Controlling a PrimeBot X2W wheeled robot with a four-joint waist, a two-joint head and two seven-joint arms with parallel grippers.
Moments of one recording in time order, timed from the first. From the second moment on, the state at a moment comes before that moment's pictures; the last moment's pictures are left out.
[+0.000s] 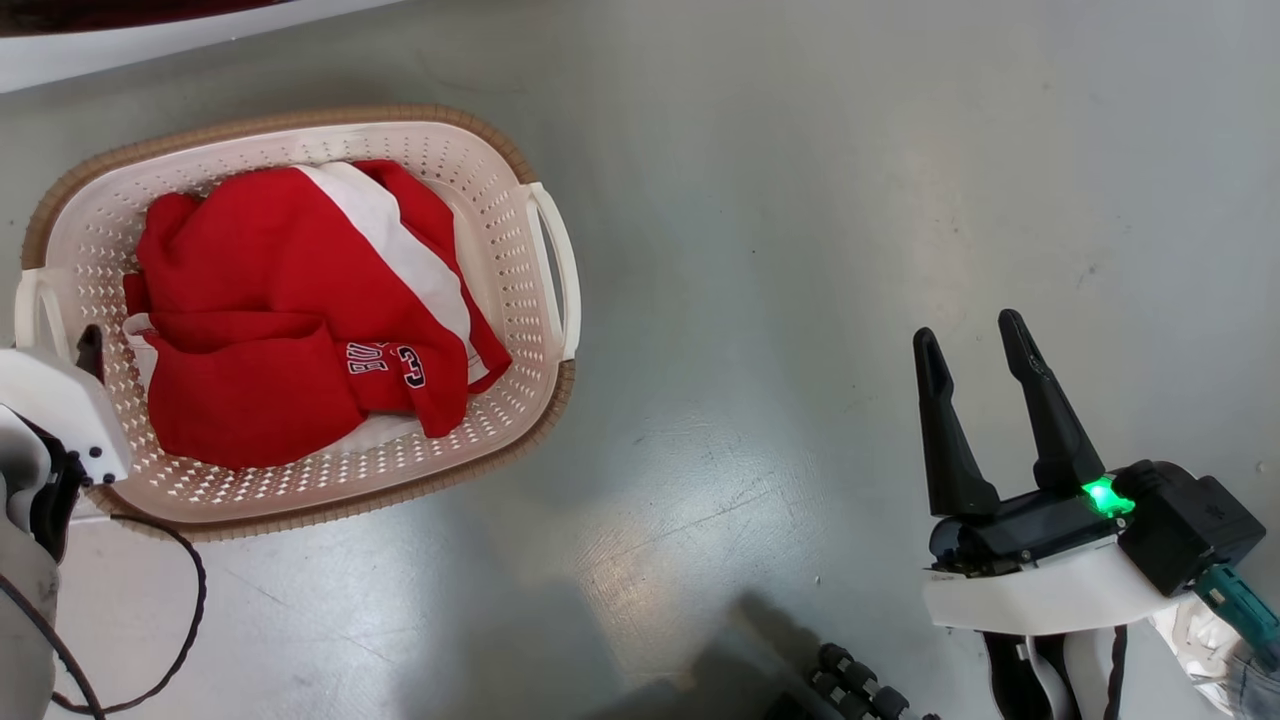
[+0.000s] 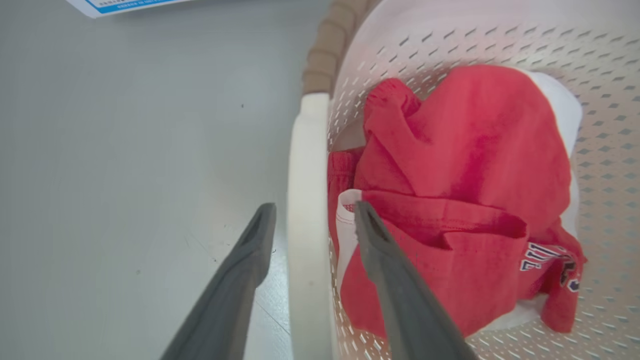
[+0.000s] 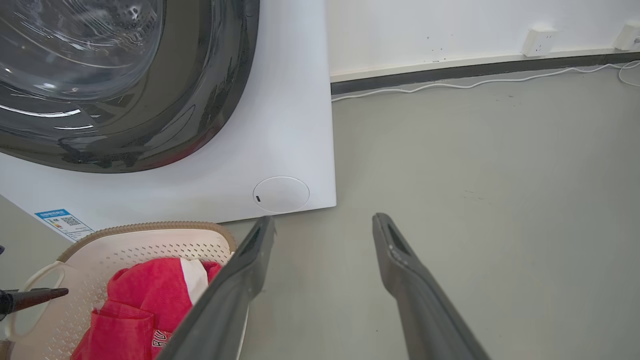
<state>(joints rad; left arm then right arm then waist) -0.79 0.44 -0.04 1.09 -0.28 -0.12 -0.03 -0.13 -0.04 0.07 -0.06 0.20 0.13 -0.26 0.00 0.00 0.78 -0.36</state>
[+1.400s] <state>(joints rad) -0.85 0.39 -0.06 1.21 -0.33 -0.08 -0.04 -0.13 -0.04 0.07 -0.05 0.20 0.13 -0.26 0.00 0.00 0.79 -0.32</state>
